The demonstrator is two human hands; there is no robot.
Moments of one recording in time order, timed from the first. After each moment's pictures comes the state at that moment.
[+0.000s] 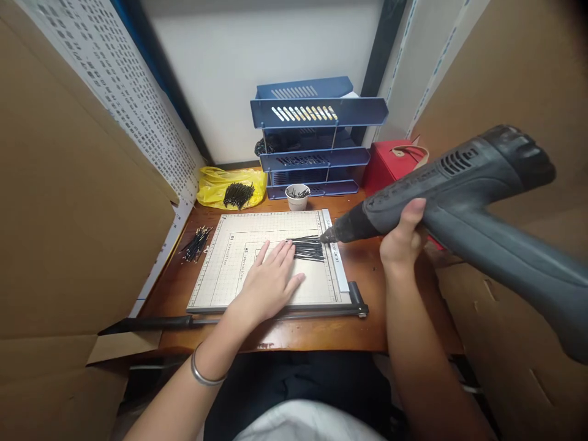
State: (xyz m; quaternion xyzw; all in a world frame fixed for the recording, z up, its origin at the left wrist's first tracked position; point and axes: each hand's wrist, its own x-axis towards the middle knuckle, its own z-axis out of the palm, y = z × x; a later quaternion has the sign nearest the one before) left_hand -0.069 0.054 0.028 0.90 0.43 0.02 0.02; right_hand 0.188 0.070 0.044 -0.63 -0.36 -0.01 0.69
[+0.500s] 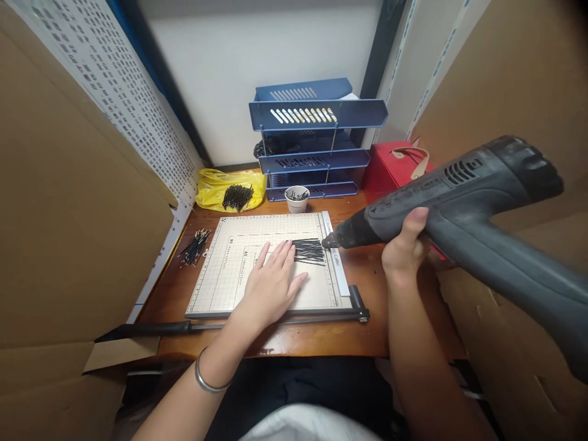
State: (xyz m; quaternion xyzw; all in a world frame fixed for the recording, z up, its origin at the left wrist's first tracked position) left_hand -0.060 0.054 0.026 0.89 0.45 0.06 0.00; right_hand 0.190 0.067 0.035 -0.66 -0.35 -0.02 0.67
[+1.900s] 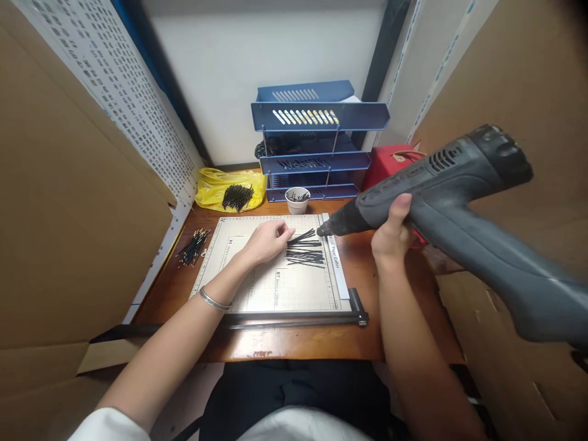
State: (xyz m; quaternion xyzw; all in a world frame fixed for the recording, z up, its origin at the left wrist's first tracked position) left_hand -0.063 0.159 0.033 0.83 0.46 0.22 0.24; right_hand 0.186 0.094 0.044 -0.66 -0.37 0.01 0.65
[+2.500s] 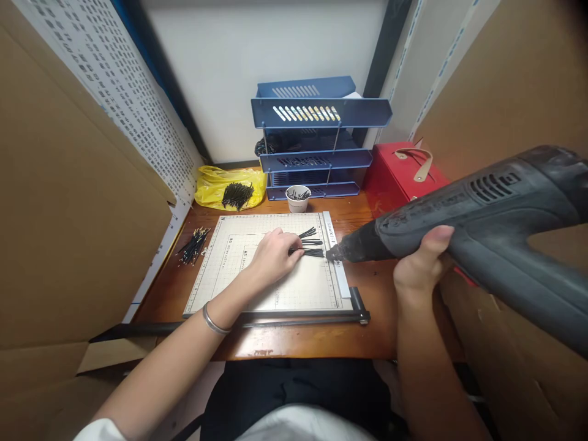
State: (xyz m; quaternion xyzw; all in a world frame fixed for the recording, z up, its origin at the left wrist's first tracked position) left_hand -0.051 0.120 0.029 0.88 0.41 0.18 0.13; right_hand 0.181 0.040 0.054 -0.63 -0.38 -0.06 0.67
